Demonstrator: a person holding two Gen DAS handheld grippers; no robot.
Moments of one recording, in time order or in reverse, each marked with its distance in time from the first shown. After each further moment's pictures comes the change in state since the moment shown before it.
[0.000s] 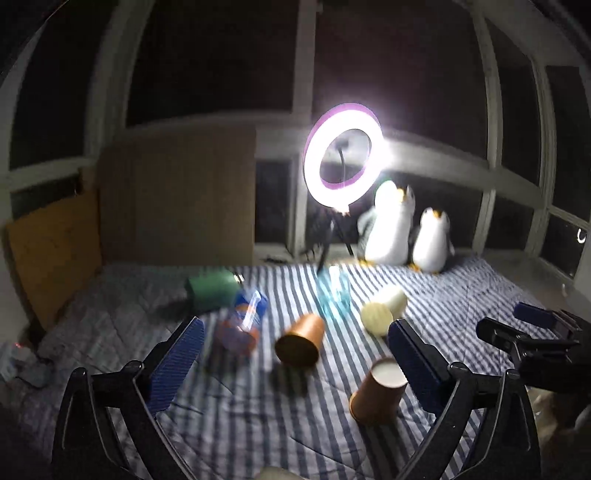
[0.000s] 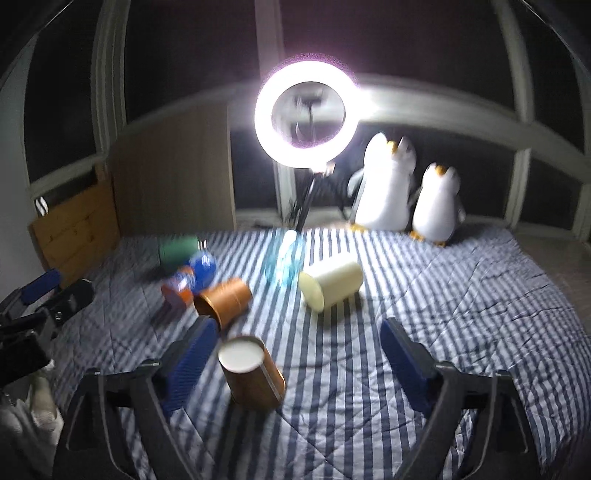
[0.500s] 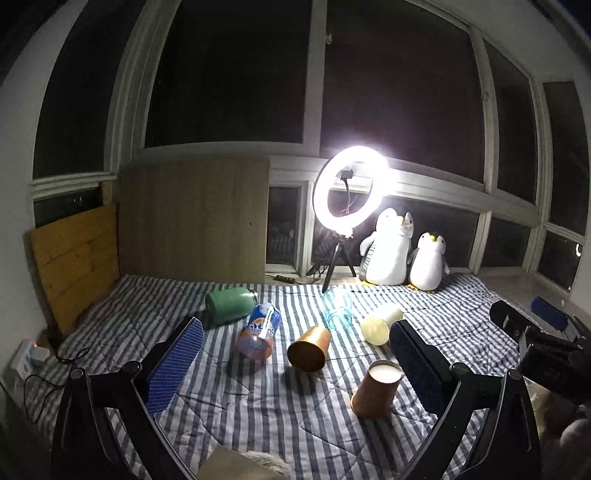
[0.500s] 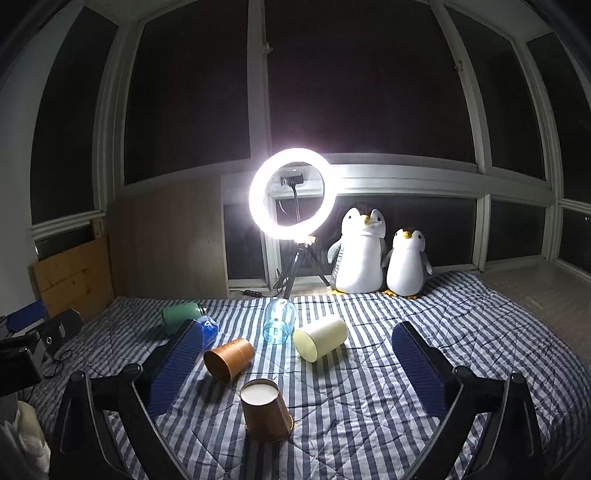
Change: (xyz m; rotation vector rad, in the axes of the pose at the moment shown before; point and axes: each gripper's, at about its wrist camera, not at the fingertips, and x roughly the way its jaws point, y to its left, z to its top) left arm -0.068 0.017 0.006 -0.025 -0.061 0.000; right arm -0.064 0.024 -0.006 0.027 -0.230 -0.076
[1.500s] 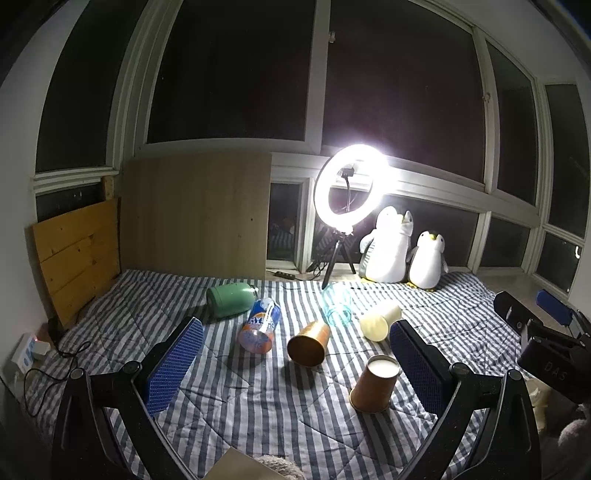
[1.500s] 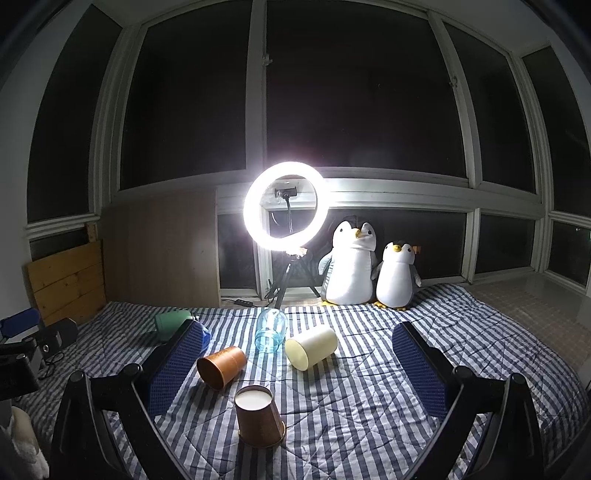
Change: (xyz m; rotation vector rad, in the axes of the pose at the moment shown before) left arm -0.005 -0.001 -0.002 -0.006 0.012 0.006; right arm -0.011 0.007 0.000 -0.029 -0.039 -0.041
